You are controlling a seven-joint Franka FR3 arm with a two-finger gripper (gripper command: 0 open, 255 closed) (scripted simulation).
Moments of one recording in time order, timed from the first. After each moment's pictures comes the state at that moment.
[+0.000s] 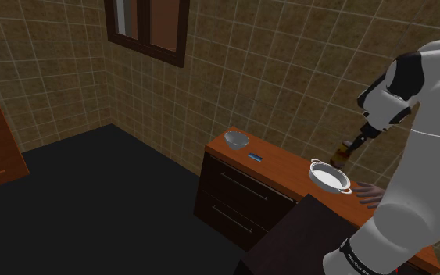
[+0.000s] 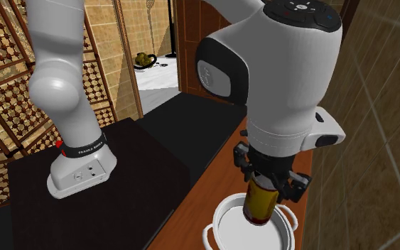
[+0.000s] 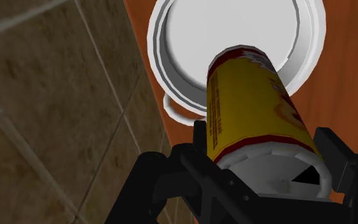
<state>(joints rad) -0.25 0.33 -1.02 -2.09 0.61 2.21 -1.69</state>
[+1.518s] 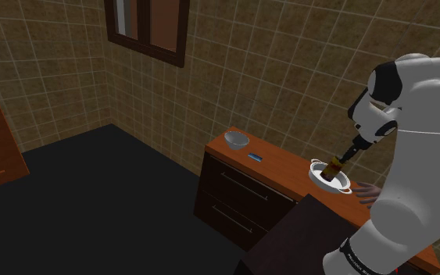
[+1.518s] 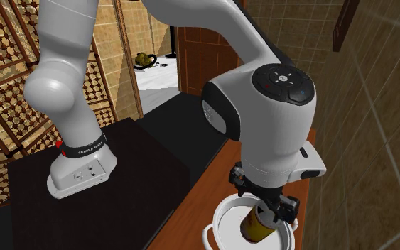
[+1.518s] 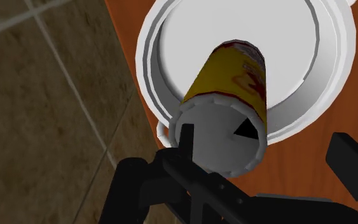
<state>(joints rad) -0.36 0.46 -0.90 -2.11 0.78 2.30 -1.82</state>
